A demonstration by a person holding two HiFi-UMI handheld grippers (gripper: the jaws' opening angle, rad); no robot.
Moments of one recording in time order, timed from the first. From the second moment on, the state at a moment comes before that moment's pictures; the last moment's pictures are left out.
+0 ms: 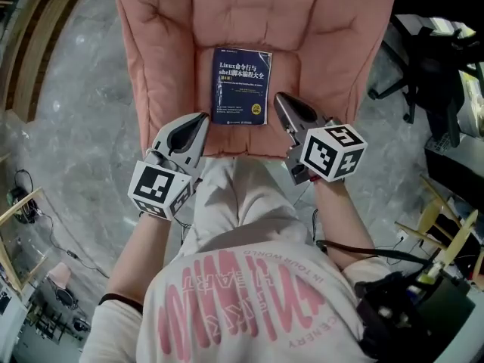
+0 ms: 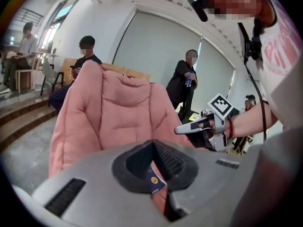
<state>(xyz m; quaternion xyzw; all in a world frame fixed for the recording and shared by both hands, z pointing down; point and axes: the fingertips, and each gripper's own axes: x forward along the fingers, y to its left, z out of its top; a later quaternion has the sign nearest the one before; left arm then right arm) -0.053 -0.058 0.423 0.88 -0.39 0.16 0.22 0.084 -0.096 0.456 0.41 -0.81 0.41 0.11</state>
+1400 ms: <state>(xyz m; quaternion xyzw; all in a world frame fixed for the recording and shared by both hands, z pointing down) -0.048 -0.065 0.678 0.67 -0.42 0.33 0.52 0.074 -0.056 0.696 0.36 -0.67 0.59 0.26</state>
